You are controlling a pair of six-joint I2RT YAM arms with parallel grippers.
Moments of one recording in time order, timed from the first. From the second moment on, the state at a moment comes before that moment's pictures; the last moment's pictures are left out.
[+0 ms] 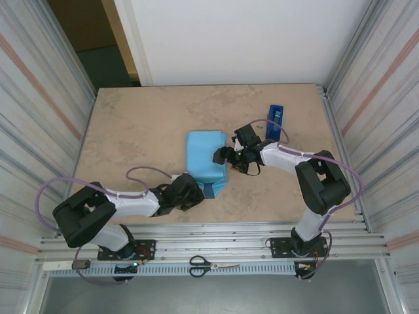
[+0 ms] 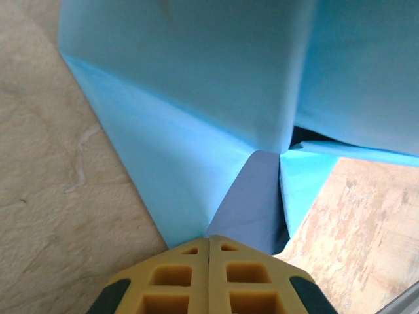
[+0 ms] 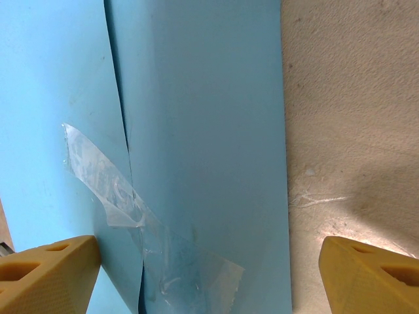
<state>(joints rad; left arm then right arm) -0.93 1.44 0.46 0.14 0.00 -1.24 0.54 1.73 1.02 -0.31 -0.38 0.76</state>
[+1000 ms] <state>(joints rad) -0.81 1.28 0.45 0.04 0.03 -1.10 0.55 1.74 1.06 -0.38 -0.36 0.76</state>
